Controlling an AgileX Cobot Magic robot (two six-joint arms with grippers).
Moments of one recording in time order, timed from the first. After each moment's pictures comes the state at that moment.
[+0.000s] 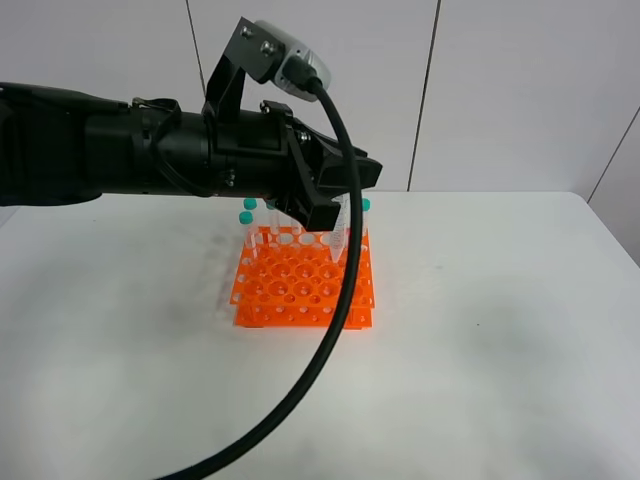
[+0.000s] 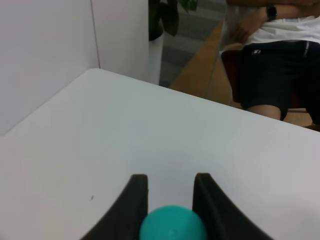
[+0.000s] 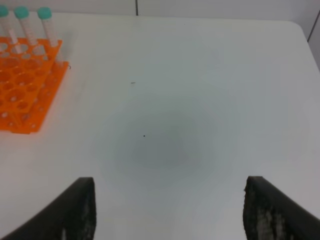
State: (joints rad) left arm -0.58 1.53 -1.02 -1.73 0.44 1.86; right arm -0.10 -0.01 -0.49 0.10 1.03 -0.12
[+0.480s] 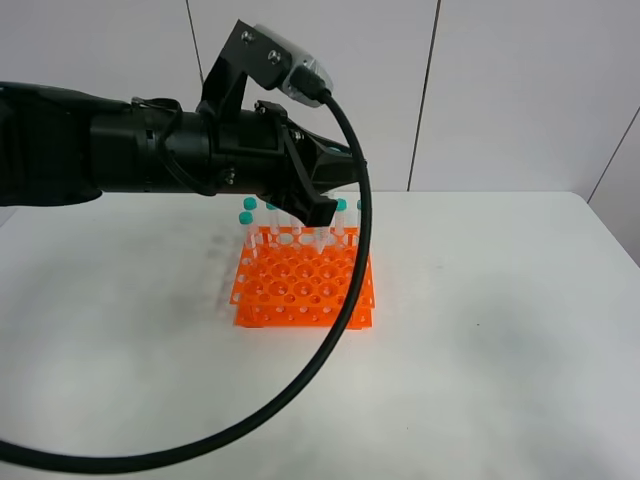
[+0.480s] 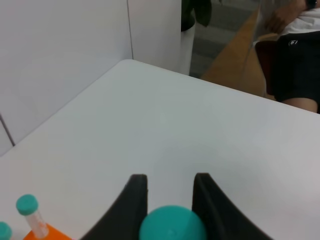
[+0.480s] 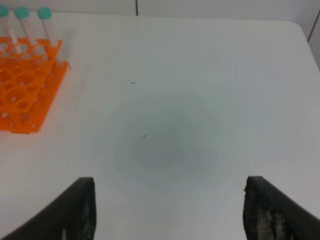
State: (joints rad) left arm -0.58 1.53 -1.03 -1.70 0.34 1.87; right arm -0.10 -0.01 -0.49 0.10 1.03 -0.12
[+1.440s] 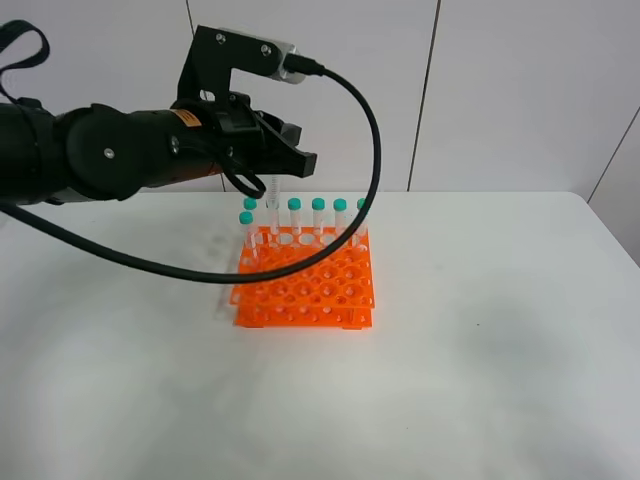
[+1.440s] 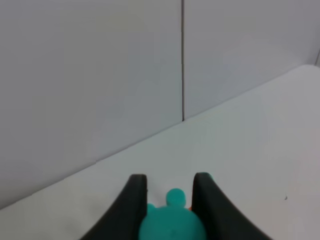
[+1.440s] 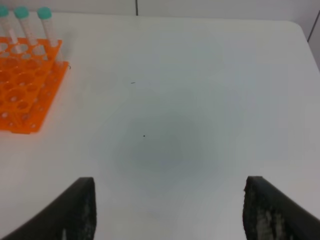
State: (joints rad) left arm -0.57 1.61 -1.04 -0.34 -0.22 0.37; right arm -0.10 -0.01 -0.49 0.10 1.03 -0.12
